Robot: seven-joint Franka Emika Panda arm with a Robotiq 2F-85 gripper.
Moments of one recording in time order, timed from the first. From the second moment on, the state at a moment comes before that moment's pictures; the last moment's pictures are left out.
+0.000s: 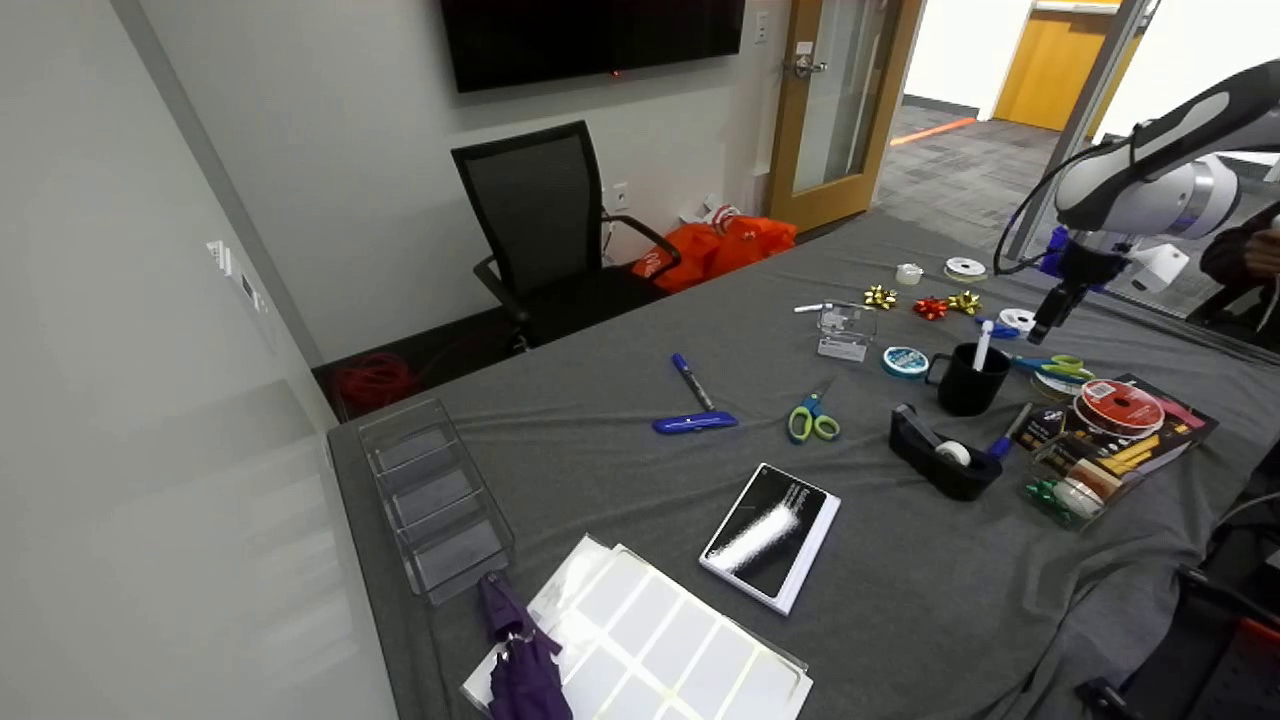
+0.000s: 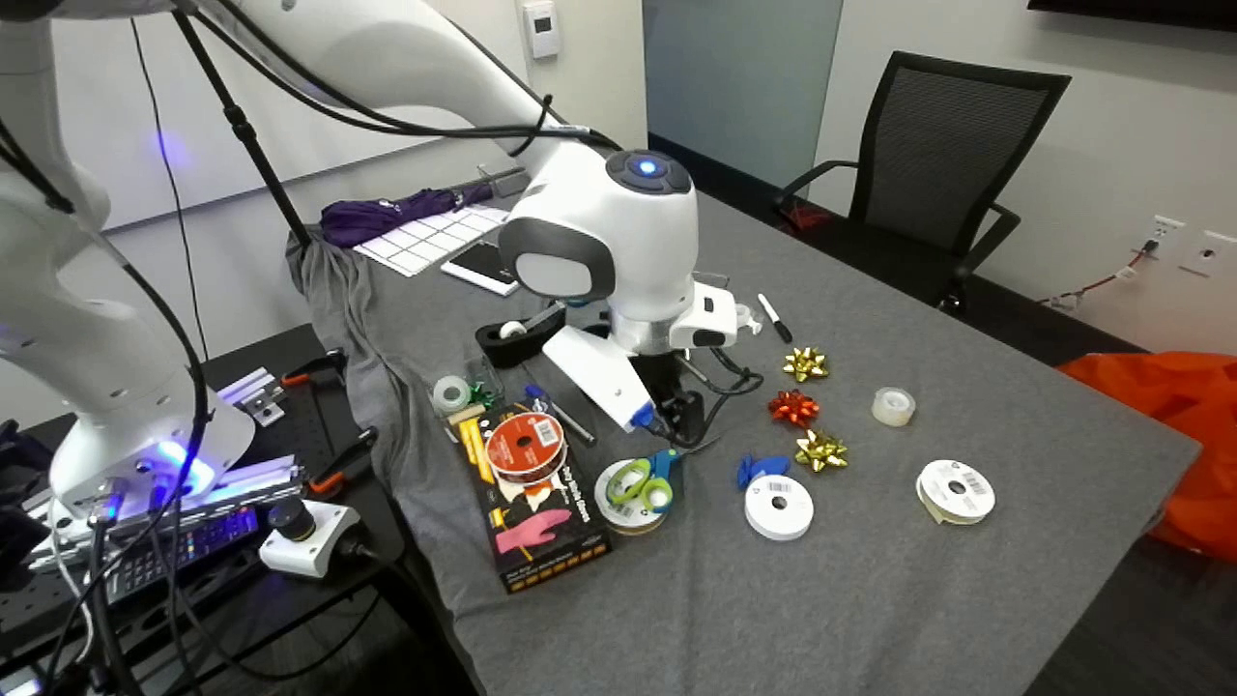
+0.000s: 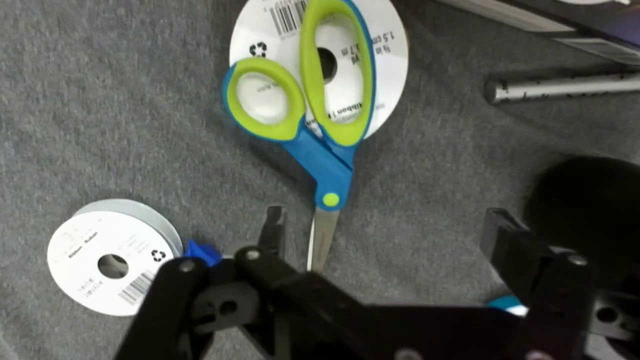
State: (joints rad) arm -0.46 0.59 -0.21 -1.87 0.26 2.44 -0.93
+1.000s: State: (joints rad) arm -0.55 0.76 -0.14 -1.76 0.19 2.48 -0.93
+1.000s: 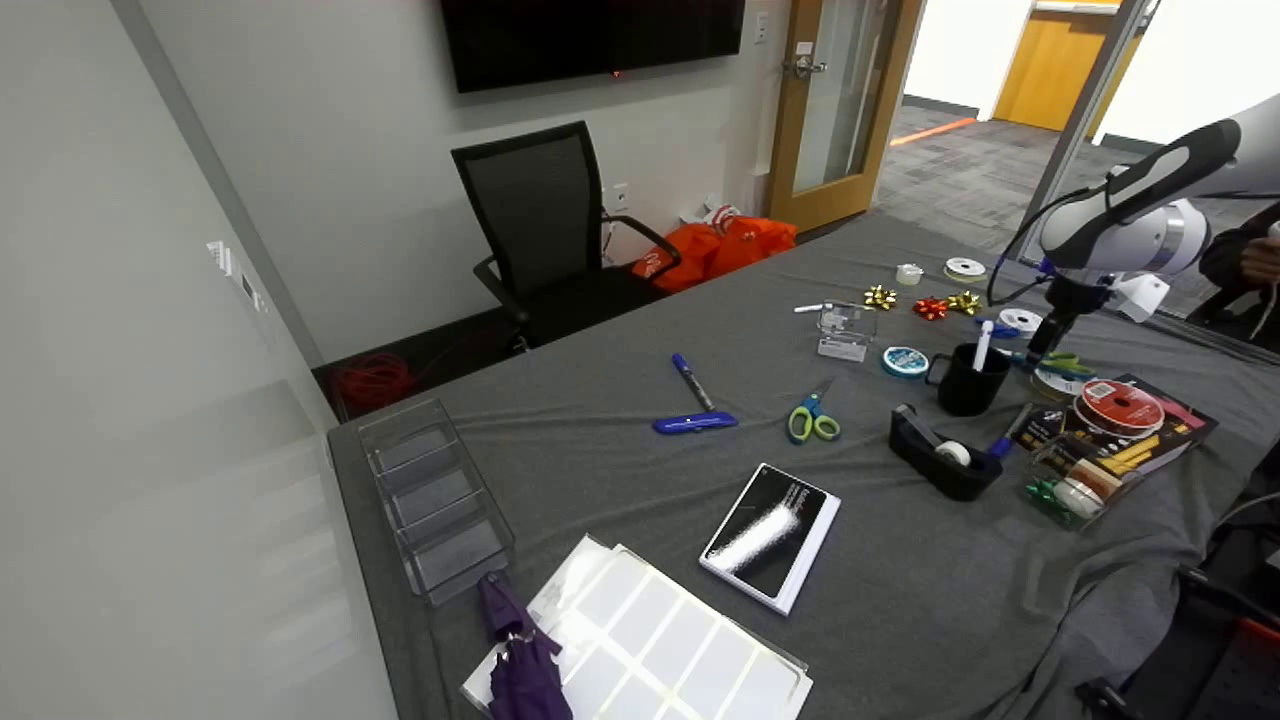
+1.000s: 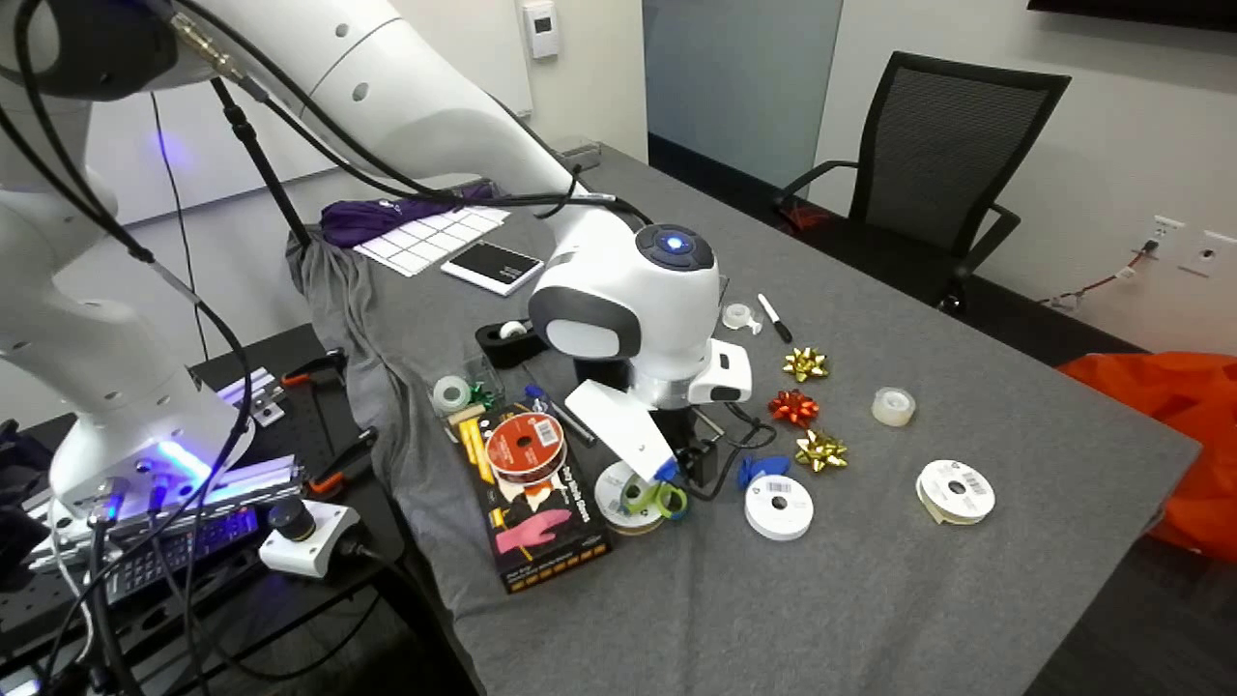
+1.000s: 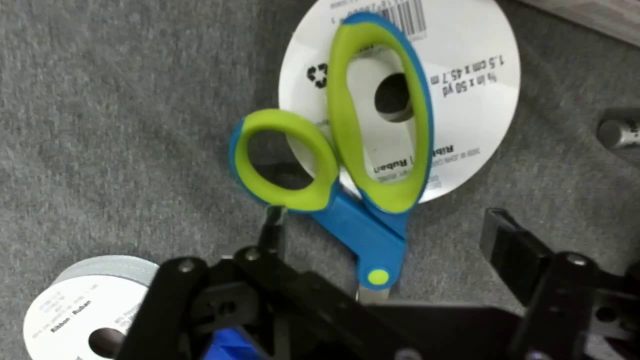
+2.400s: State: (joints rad) arm -0.55 0.82 -0.13 -1.71 0.13 2.56 -0.91
